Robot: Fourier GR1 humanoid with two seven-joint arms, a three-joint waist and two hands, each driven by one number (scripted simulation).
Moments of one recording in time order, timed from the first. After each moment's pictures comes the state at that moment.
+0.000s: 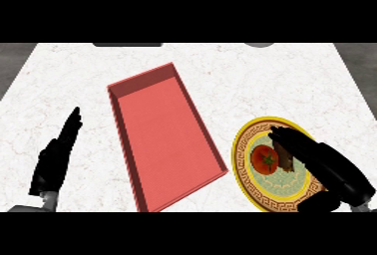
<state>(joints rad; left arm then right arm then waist) -0.01 0.42 -0.20 -1.52 0.06 0.30 0.07 -0.03 -0.65 0.36 -1.69 0.53 0.13 -0.14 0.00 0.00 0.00</state>
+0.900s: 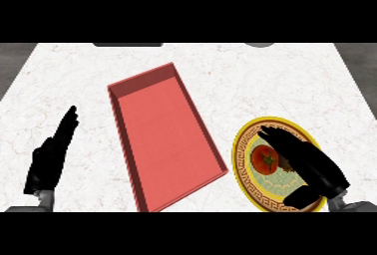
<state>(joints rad) 0.00 0.34 -0.07 -1.53 -0.04 0.17 0.09 -0.03 -0.44 0.28 -1.59 0.77 0.20 -0.15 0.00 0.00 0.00</state>
